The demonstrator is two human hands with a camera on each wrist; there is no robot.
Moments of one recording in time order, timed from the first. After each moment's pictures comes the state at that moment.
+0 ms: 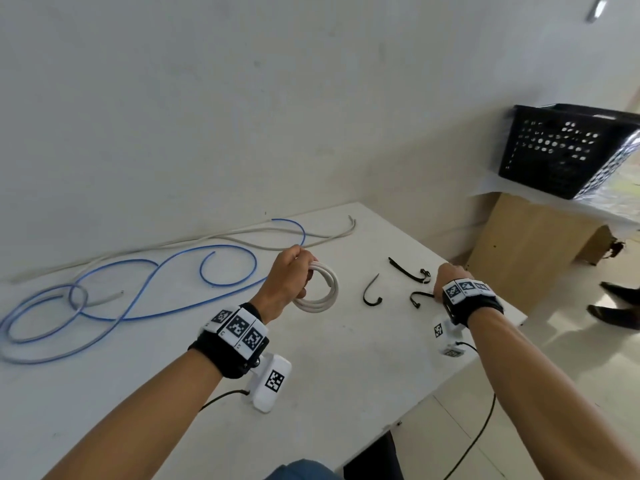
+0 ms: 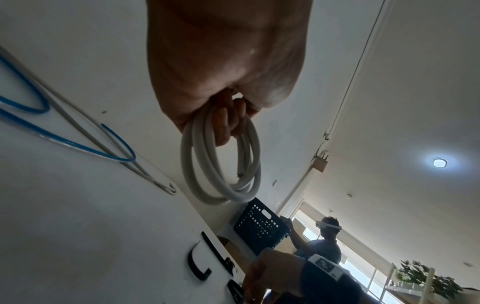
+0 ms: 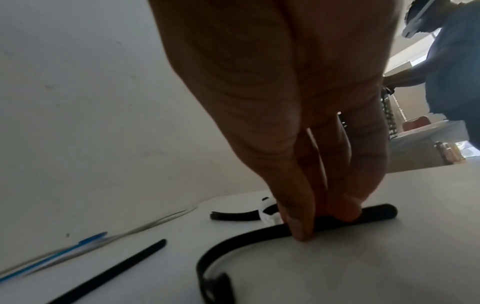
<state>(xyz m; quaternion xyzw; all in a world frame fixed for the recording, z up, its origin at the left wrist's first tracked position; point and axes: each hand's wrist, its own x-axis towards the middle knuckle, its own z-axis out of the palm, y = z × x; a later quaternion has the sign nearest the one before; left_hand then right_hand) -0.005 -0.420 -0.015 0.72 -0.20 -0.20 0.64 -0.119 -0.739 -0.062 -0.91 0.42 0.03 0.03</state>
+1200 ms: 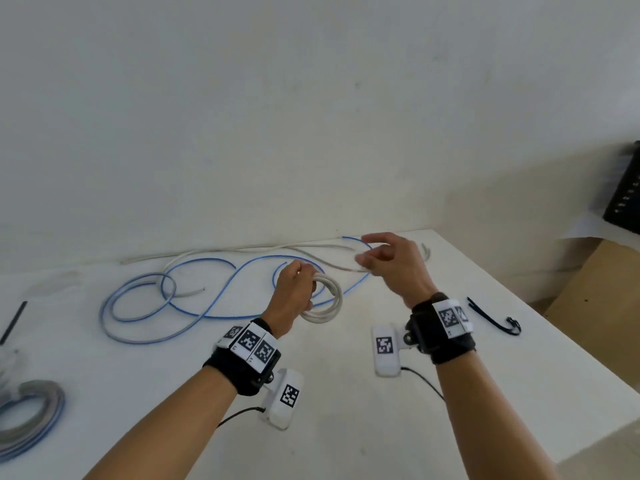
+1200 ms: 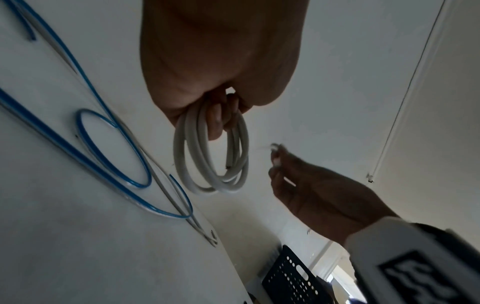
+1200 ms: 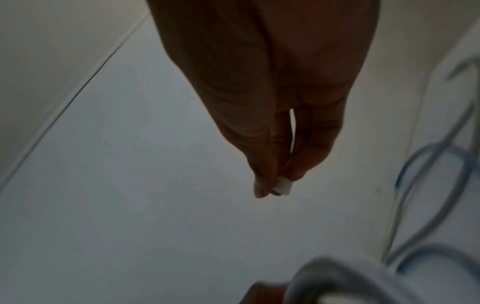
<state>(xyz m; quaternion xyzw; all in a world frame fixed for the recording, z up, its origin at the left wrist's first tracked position) 0.069 -0.330 -0.033 0.70 -0.08 -0.11 0.70 0.013 -0.516 0.013 -0.80 0.06 -0.20 0.56</state>
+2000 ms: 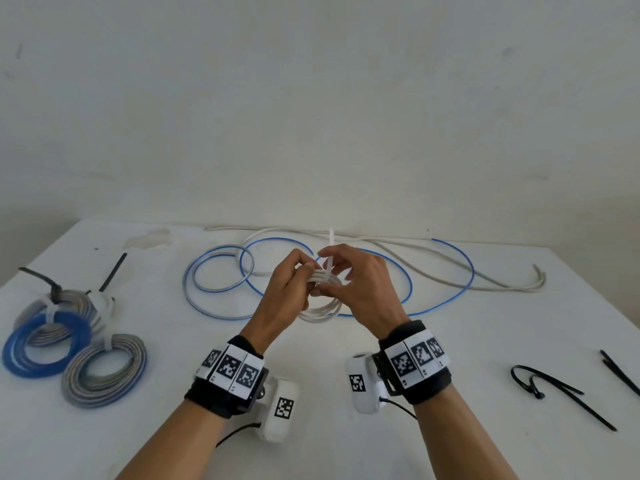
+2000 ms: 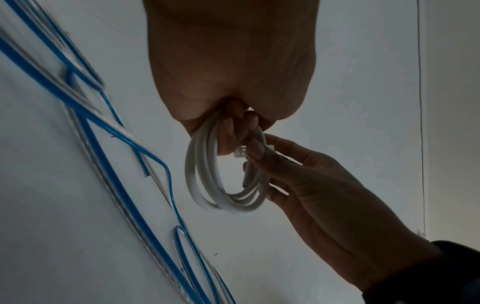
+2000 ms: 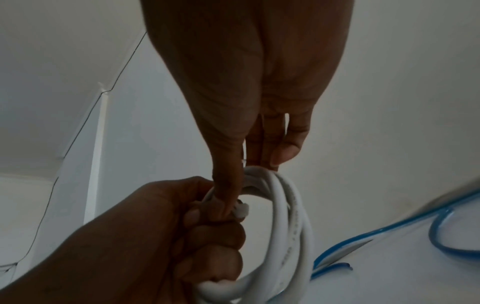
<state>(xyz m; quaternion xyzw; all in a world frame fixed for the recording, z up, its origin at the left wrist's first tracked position) 0.098 -0.205 -0.065 0.72 -0.09 0.01 0.69 0.088 -0.357 -0.039 -0.90 -0.14 -0.15 0.39</state>
